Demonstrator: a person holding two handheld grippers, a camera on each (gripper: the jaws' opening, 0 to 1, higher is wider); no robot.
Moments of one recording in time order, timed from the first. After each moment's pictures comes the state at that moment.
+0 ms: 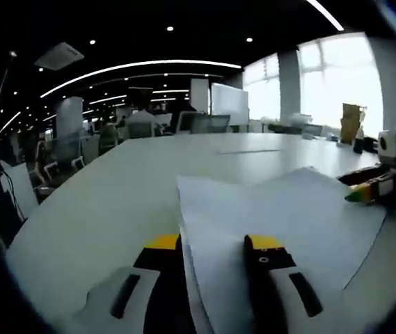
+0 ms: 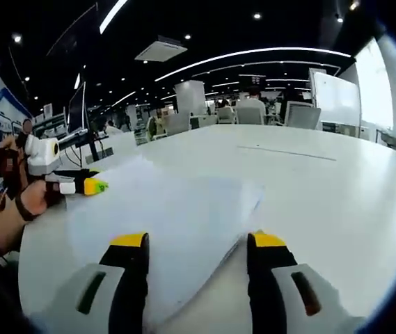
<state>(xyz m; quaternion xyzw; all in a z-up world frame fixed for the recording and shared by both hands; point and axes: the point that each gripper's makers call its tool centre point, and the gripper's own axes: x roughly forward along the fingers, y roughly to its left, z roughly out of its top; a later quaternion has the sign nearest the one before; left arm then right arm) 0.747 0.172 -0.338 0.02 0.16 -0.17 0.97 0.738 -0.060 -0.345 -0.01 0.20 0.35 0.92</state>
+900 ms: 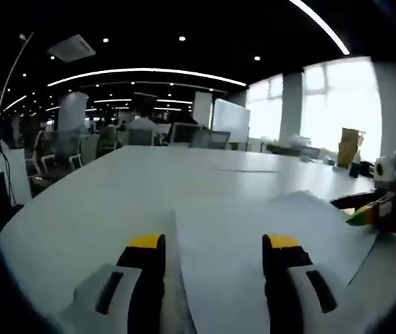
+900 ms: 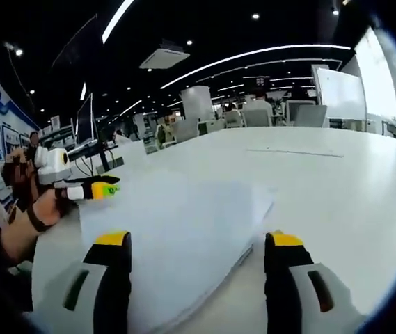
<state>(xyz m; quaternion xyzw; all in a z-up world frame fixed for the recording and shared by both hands) 0.750 0.171 -0.323 -0.04 0.12 -0.18 0.98 0.737 -0.053 -0.339 0.03 0.19 0.37 0.91</state>
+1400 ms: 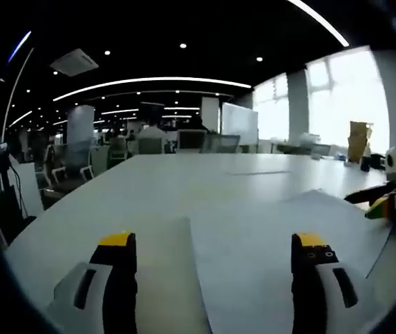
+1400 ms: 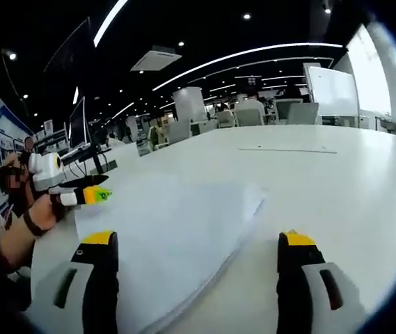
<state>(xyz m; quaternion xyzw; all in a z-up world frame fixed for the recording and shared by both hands) 0.755 0.183 -0.319 0.00 0.10 -0.14 0.99 0.736 -0.062 -0.341 0.04 0.20 0.35 0.92</state>
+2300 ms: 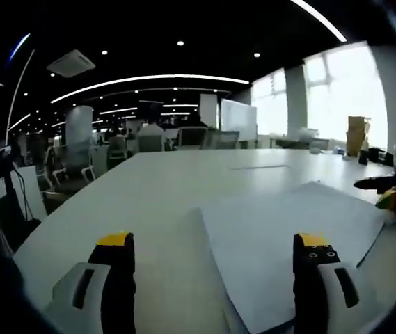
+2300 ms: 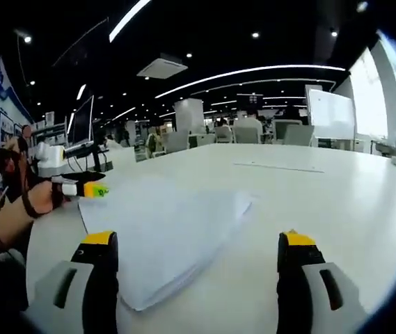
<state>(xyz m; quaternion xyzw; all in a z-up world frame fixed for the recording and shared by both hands) 0.726 0.196 -0.319 0.01 0.11 -0.14 0.98 0.705 -0.081 -0.327 -0.01 0.14 0.34 0.93</state>
